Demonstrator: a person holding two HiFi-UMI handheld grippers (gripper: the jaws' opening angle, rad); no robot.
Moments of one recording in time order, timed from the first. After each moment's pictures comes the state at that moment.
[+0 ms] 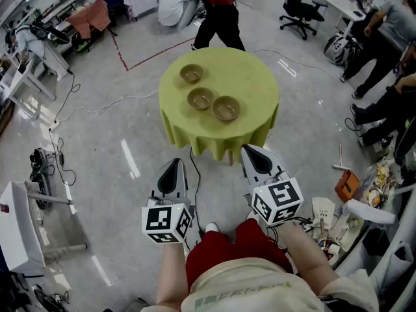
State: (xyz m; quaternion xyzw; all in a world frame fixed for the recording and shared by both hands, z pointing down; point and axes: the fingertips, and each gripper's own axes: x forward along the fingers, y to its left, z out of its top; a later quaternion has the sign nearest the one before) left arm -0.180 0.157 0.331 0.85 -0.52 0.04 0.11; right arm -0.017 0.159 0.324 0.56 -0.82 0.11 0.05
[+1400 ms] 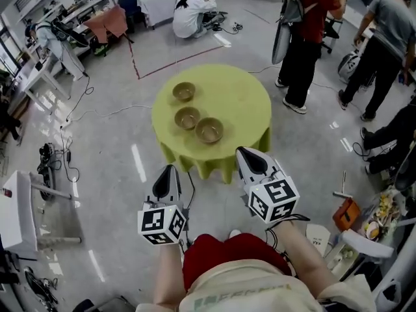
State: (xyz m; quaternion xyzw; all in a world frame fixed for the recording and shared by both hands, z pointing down) left arm -0.073 0.122 0.336 0.80 -0.59 0.03 0.10; right arm 0.106 0.099 0.326 0.49 -0.86 0.11 0.02
